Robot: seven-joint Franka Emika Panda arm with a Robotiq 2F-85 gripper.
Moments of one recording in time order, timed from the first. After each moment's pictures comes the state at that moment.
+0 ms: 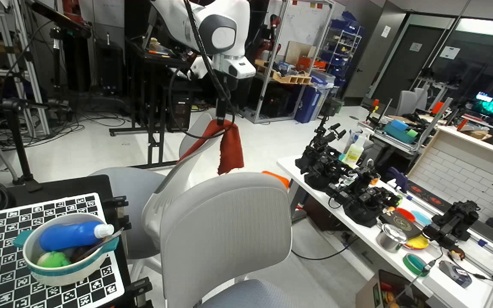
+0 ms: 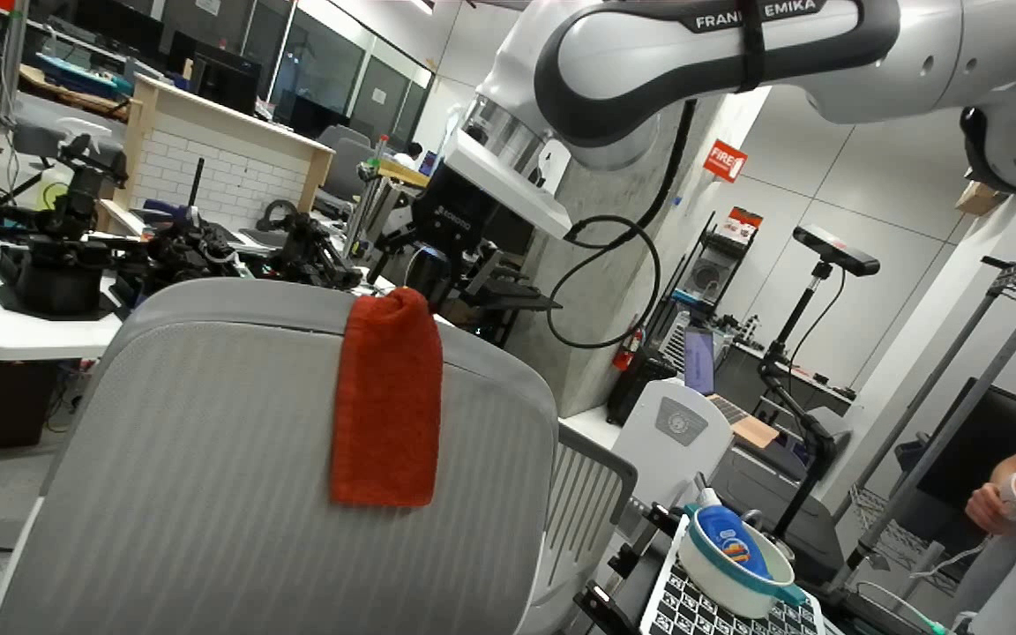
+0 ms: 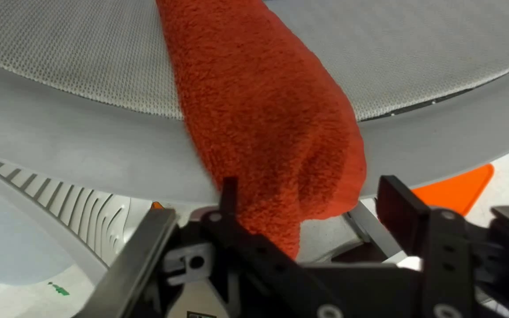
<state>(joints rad) 0.26 0.45 0.08 -1.71 0.02 2.33 0.83</state>
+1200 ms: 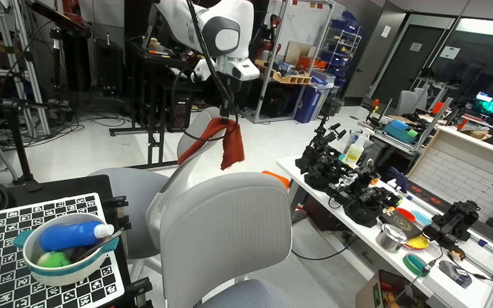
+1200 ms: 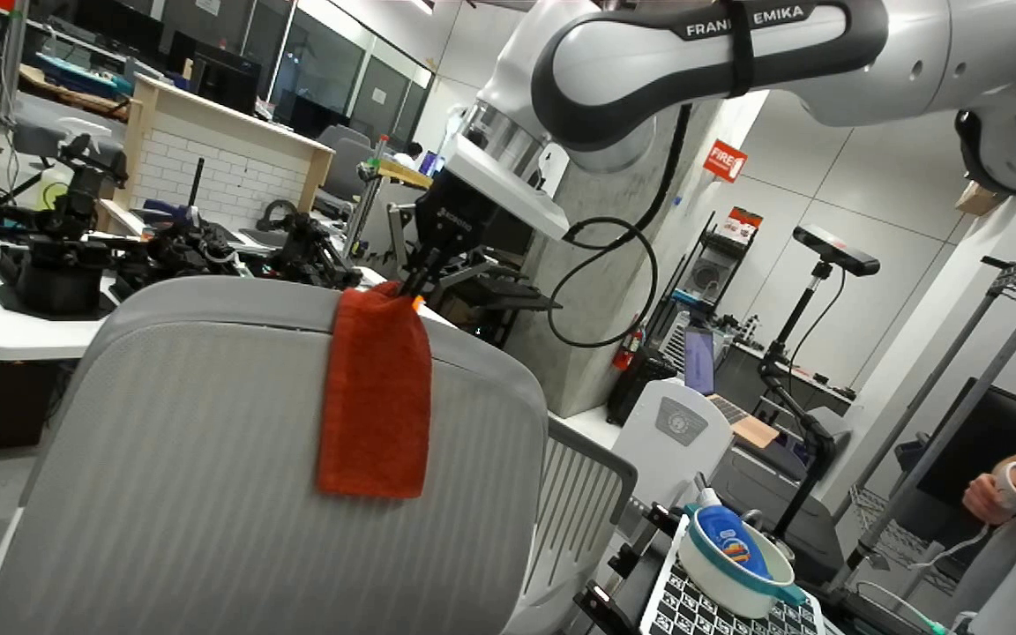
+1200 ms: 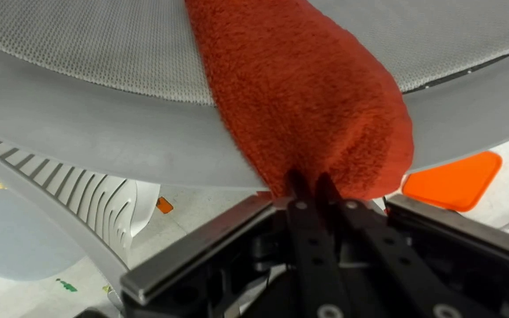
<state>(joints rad) 0.26 0.46 0.06 -1.69 0.02 2.33 0.83</state>
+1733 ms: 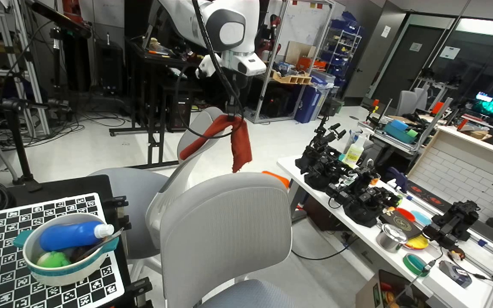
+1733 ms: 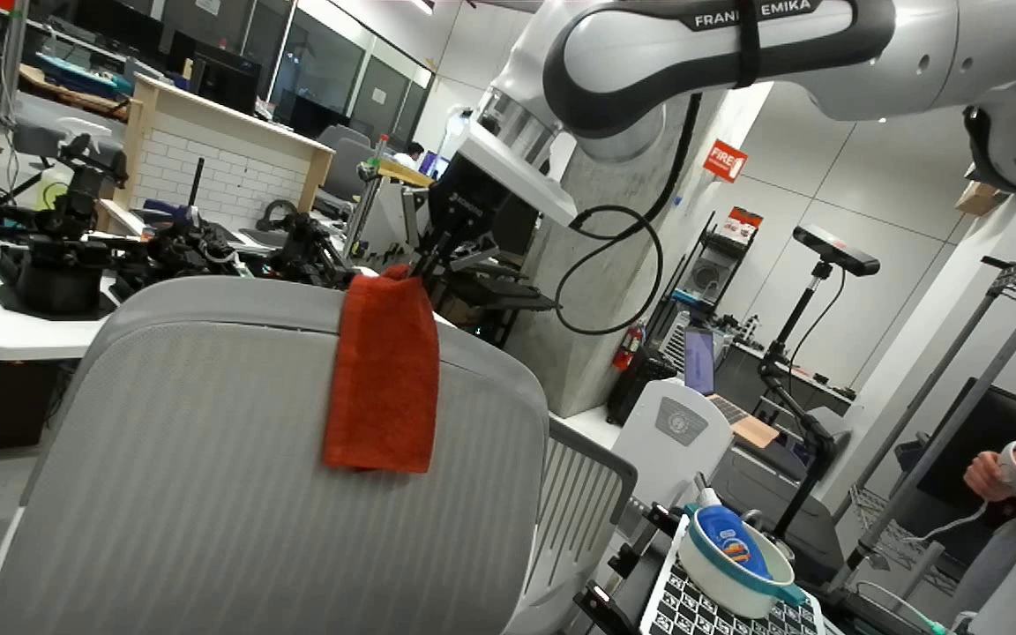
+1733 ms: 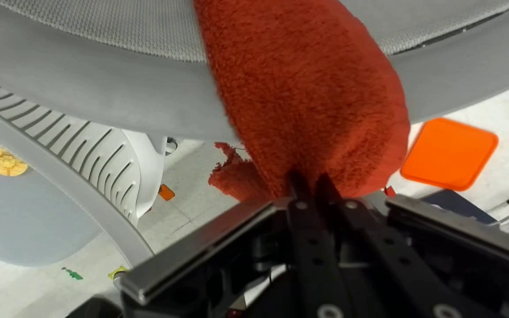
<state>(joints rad) 0.24 0.43 0.05 -1.69 0.02 2.33 0.83</state>
